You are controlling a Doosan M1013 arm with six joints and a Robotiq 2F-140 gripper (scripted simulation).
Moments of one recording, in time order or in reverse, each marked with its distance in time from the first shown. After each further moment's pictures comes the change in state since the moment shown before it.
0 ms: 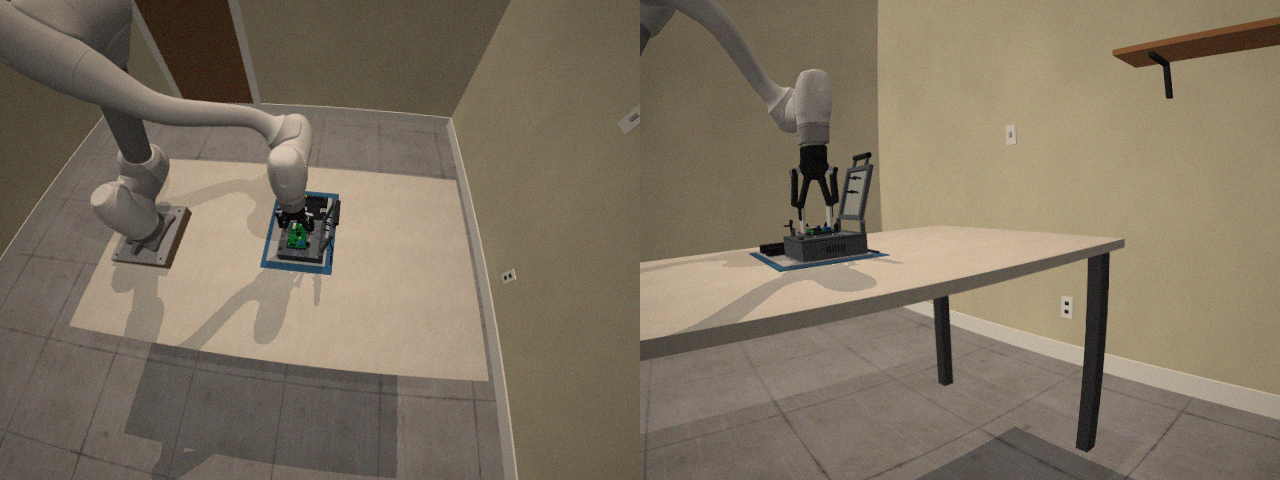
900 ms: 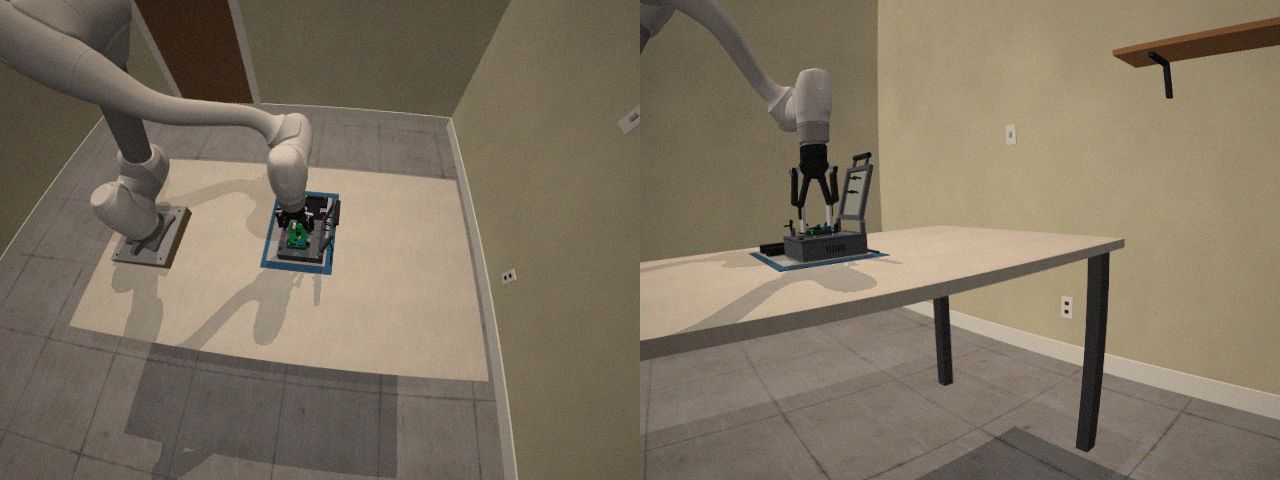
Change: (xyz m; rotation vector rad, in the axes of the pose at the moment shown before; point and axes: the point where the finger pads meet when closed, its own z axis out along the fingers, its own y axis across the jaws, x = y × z) arm 0.000 0.000 -0.003 0.000 0.000 0.000
